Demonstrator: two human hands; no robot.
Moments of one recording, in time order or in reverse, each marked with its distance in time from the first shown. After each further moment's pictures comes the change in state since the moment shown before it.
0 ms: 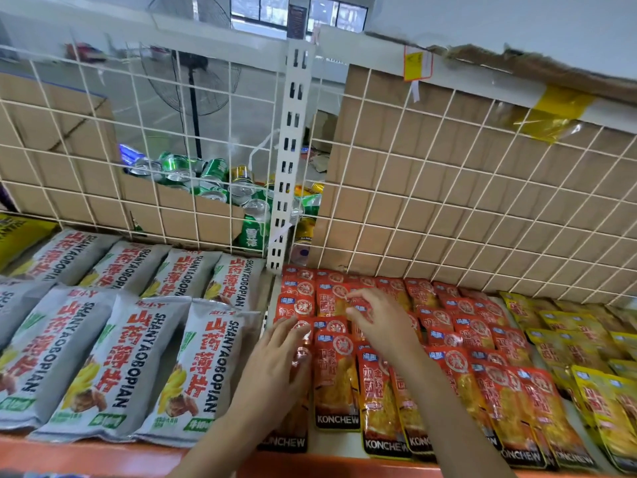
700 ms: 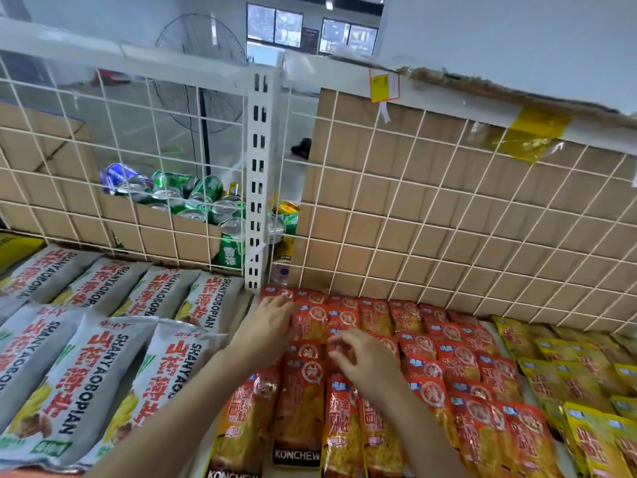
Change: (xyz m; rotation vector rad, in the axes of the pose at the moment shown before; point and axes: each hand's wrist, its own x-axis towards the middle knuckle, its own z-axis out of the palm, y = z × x) left_hand 0.102 0.013 0.001 0.282 -0.132 0.009; right_hand -0.009 0.032 -0.003 0.044 -0.135 -0.109
